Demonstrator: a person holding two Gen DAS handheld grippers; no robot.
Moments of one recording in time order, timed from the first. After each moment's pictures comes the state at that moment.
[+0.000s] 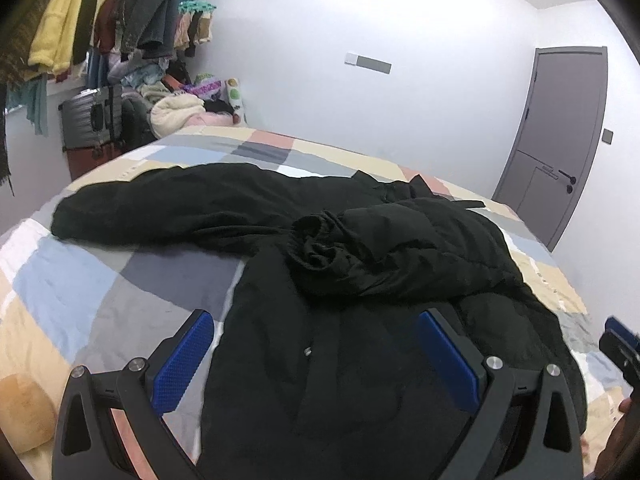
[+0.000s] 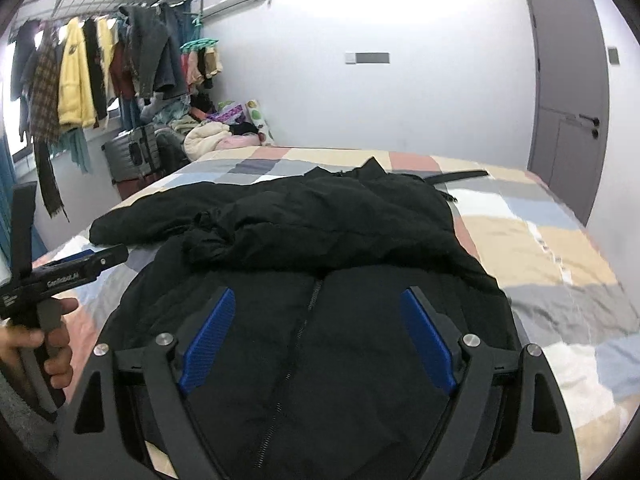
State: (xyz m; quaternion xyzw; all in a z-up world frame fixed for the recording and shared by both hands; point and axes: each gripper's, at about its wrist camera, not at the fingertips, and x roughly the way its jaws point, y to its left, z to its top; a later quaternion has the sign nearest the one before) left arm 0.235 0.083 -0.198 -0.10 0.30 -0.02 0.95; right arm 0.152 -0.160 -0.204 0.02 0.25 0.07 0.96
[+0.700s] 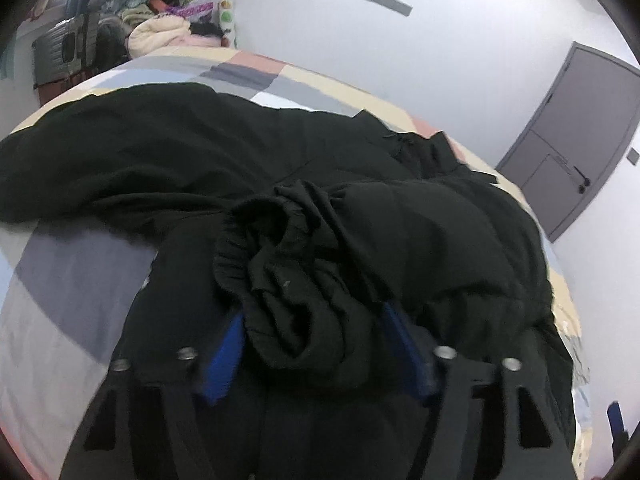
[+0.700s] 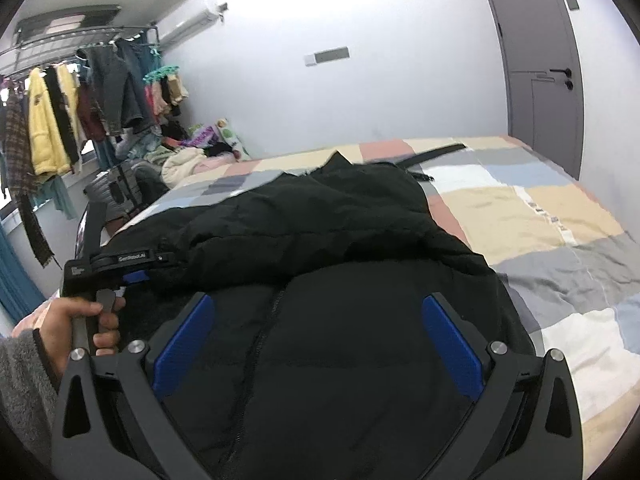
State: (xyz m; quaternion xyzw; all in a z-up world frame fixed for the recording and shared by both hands) left arm 0.403 0.068 -0.265 -0.16 0.42 -0.05 0.89; right arm 0.187 -0.211 -0.234 0.09 0.25 0.04 0.96
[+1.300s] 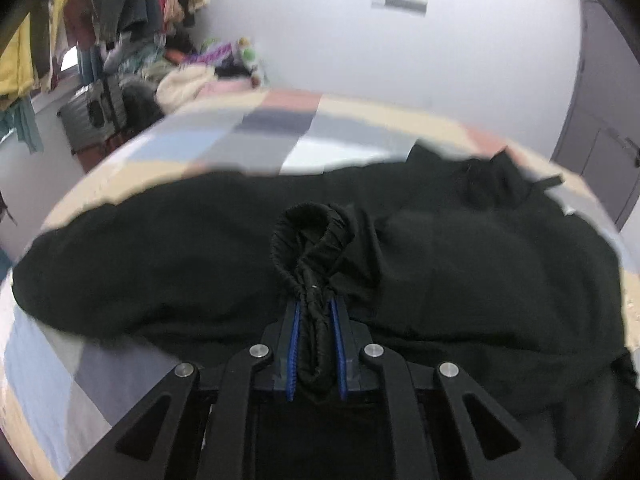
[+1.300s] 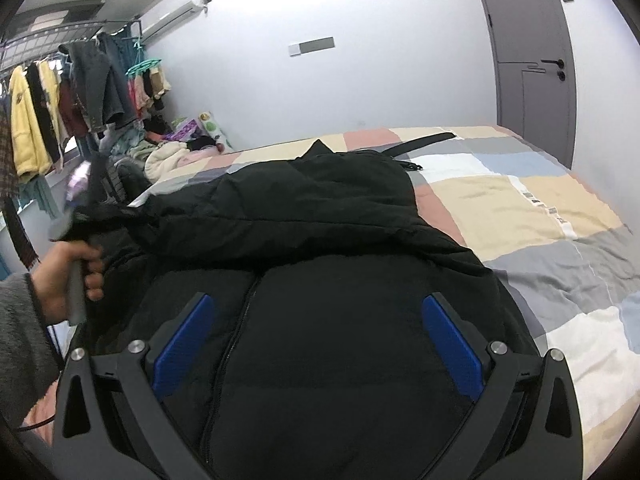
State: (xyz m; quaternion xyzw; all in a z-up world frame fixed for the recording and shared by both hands) left arm 0.475 0.069 -0.254 -0.04 0.41 0.06 0.91; right arm 0.211 -0.220 -0.245 0.09 0.26 0.03 0.96
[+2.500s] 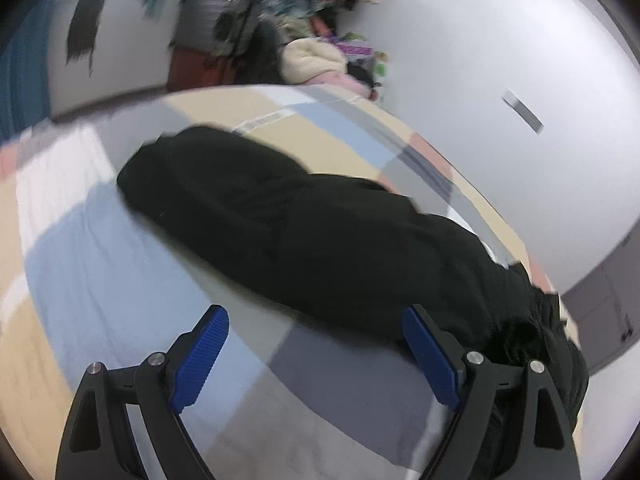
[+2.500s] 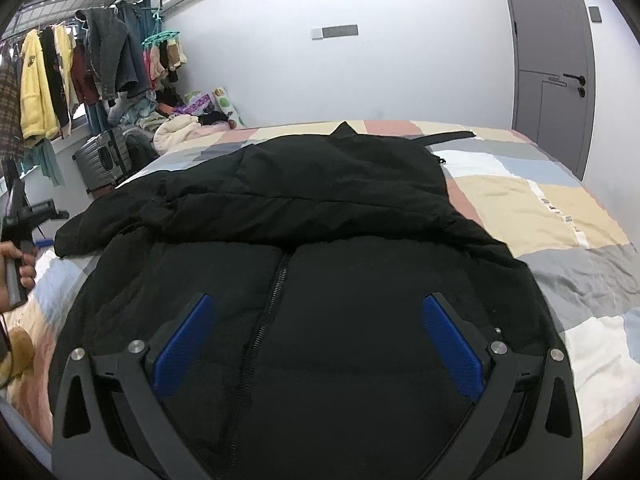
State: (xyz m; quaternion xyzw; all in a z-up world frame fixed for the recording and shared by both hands) left arm 0.355 0.367 -0.262 -0.29 0.35 0.14 0.88; right arm 0.220 -0.165 -0.249 0.05 0.29 0.04 0.95
